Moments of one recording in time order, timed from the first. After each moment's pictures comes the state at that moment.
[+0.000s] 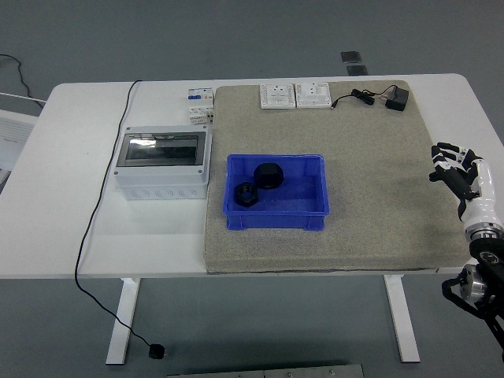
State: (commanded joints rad) left arm -0.08 0.03 -1.34 -0.18 1.24 0.12 0.14; right arm 0.17 -0.26 1.20 1.21 -0.92 -0.44 0.29
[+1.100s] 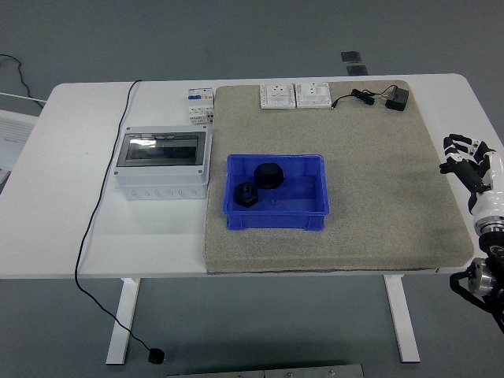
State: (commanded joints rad) left arm -0.08 0.04 -1.33 -0.18 1.23 0.14 0.12; right arm 0.17 -0.27 1.24 1.22 -0.92 -0.43 0.29
